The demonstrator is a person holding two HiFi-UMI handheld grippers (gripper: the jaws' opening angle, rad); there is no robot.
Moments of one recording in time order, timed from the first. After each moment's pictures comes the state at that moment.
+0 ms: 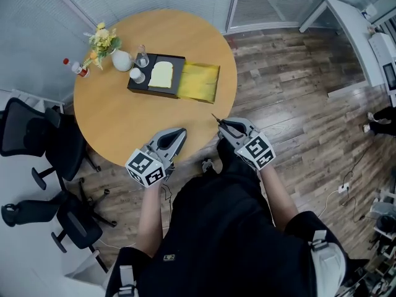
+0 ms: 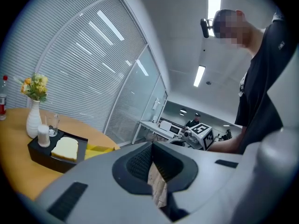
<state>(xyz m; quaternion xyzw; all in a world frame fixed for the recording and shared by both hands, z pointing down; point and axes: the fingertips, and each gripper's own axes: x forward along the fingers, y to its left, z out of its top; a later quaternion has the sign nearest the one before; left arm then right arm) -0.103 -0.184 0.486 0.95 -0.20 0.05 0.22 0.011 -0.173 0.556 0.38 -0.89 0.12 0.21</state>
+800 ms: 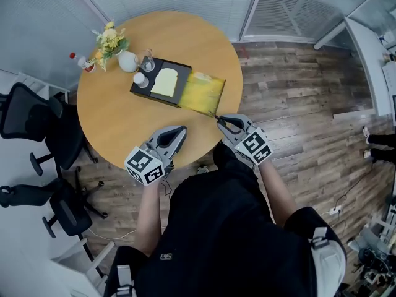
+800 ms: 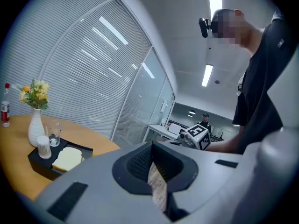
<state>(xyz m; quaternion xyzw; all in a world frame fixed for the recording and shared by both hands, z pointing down) -0.074 -0.244 0.476 0.94 -0.25 0.04 0.22 0.030 -0.254 0.560 0.31 -0.92 0.09 0.22</state>
